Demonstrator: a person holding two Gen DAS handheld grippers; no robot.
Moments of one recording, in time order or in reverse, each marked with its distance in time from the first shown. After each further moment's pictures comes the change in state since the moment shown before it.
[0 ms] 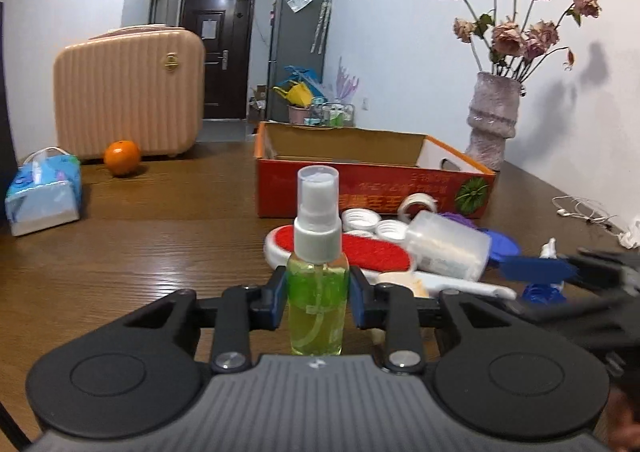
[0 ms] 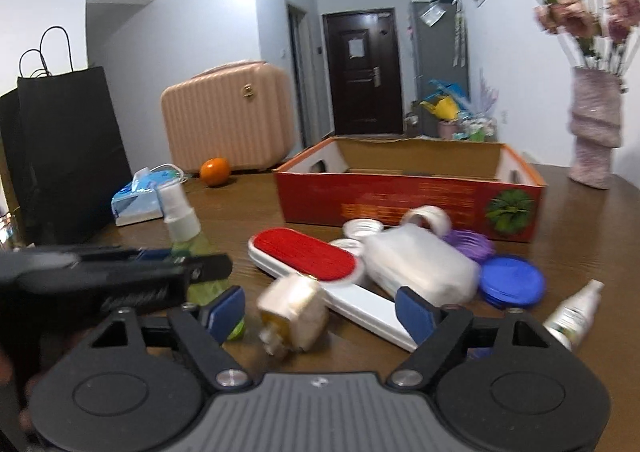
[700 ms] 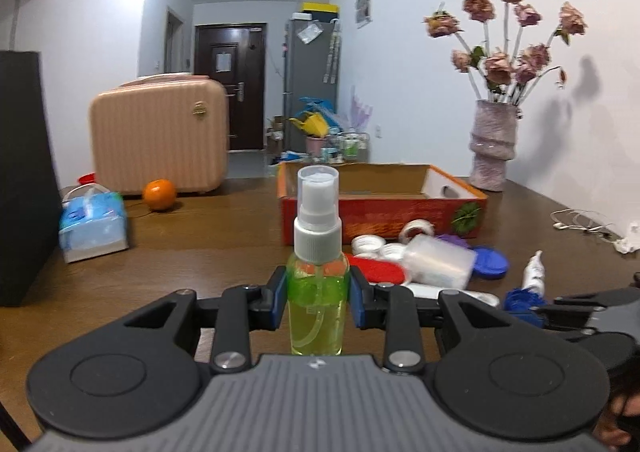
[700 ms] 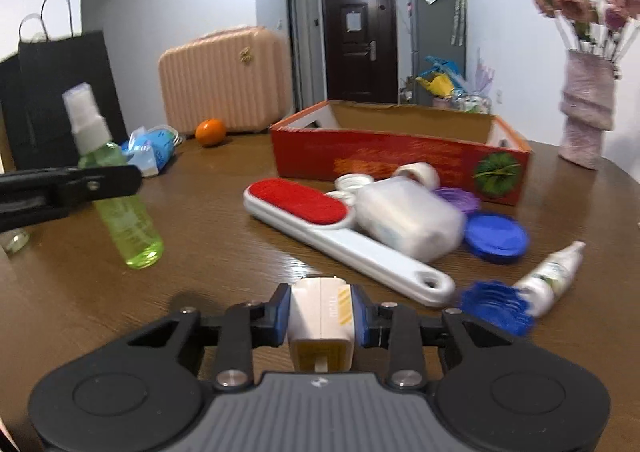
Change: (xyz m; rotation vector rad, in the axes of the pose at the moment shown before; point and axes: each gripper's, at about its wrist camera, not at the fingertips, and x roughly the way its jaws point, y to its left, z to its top) left arm -0.067 -0.017 0.010 0.035 -0.095 0.039; right arm 0.000 0.012 -0.019 -0.039 0.110 -0.019
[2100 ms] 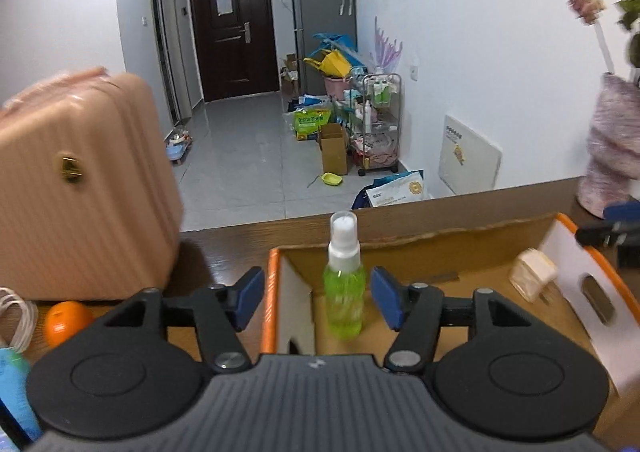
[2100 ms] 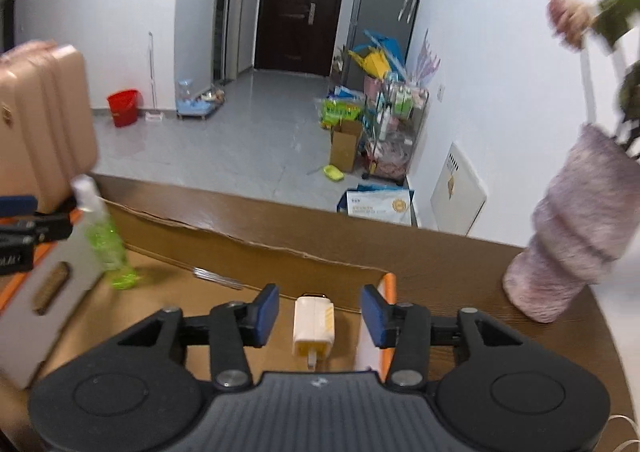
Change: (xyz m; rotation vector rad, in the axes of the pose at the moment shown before) left arm 0.341 0.009 0.177 0.068 0.235 0.096; right arm 0.229 -0.196 0.268 -0.040 0.149 -0.255
